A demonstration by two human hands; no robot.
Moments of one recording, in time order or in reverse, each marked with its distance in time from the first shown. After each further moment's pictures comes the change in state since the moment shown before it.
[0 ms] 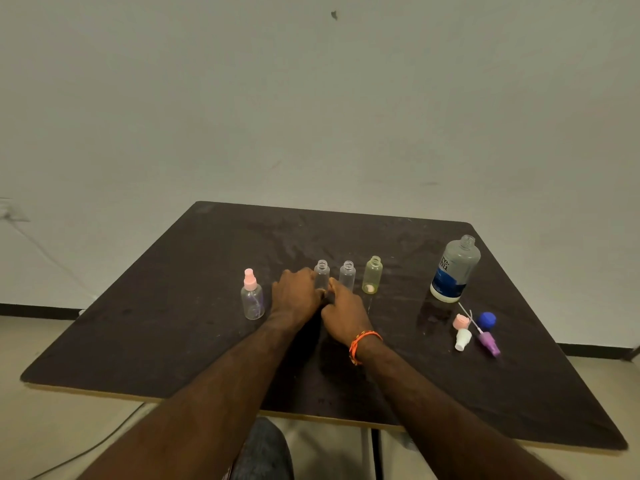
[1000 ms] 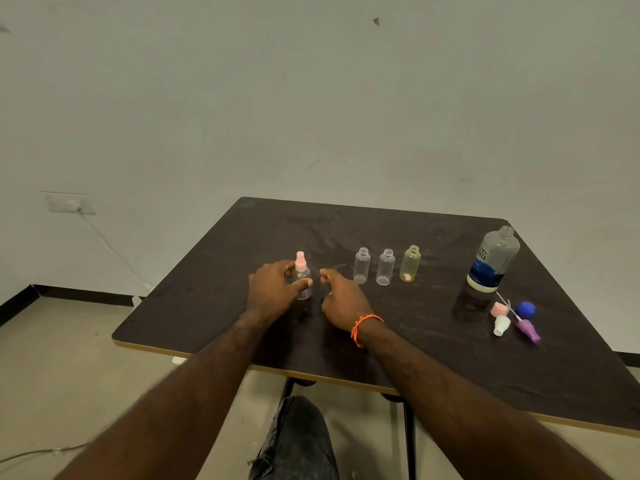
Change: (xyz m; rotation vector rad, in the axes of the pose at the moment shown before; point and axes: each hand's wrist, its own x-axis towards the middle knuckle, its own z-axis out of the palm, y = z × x) left_hand -0.051 -0.115 -0.057 -0.236 0.233 0.023; right_hand -0.019 -0.043 0.053 -0.159 -0.114 -0.159
